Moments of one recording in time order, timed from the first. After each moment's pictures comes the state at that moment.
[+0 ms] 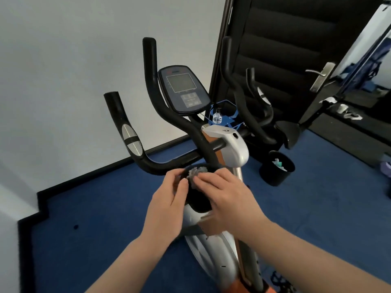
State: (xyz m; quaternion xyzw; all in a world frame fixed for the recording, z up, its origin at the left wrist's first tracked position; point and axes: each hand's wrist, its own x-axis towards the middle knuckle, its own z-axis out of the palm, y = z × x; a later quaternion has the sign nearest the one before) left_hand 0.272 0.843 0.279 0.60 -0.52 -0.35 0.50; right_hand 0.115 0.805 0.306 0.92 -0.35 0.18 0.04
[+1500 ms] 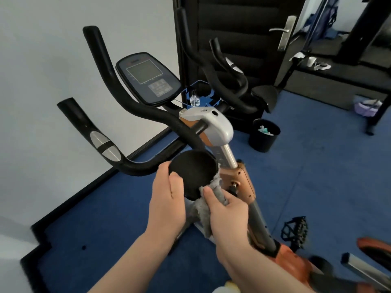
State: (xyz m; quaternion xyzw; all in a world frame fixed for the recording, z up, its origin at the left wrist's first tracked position) left_hand 0.270 0.832 0.272 0.59 -0.54 -0.38 0.47; right_hand 0.167 0.867 0.275 0.27 -0.66 0.52 -0.47
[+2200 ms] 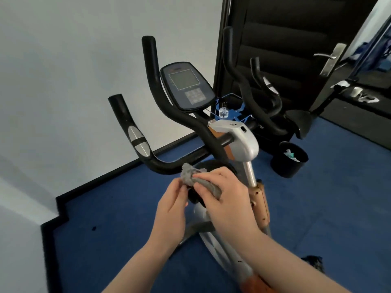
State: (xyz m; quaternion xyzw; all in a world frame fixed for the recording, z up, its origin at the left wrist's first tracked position) left_hand 0.282 0.848 0.267 0.56 -0.47 -0.43 0.53; right_hand 0.157 0.828 0.307 0.71 -0.50 0.40 -0.28
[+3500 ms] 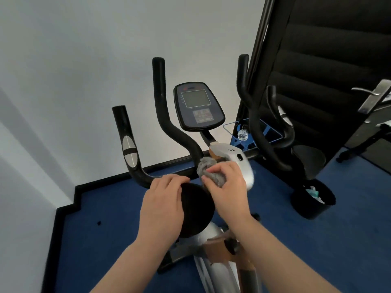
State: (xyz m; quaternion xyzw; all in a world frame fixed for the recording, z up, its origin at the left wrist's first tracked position) left_hand 0.236 0.810 0.295 0.75 -0.57 -0.03 0.34; right_hand 0.108 0.728 0.303 0.72 -0.46 0.43 -0.30
